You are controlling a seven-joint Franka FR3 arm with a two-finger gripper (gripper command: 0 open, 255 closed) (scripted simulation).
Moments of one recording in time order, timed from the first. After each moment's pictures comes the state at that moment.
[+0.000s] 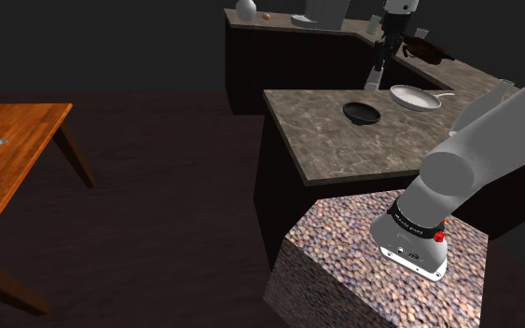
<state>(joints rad) -0.30 -0.25 -0.39 -2.09 -0.21 1.78 -0.41</state>
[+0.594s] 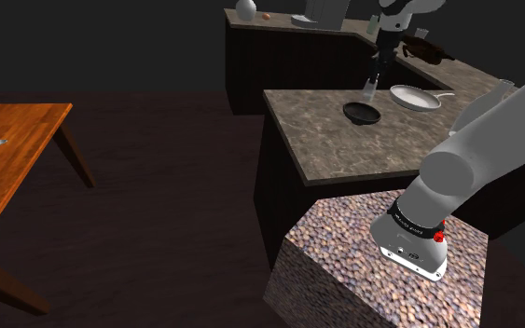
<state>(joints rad) -0.31 -0.23 -0.40 -2.19 -0.21 1.90 -0.40</state>
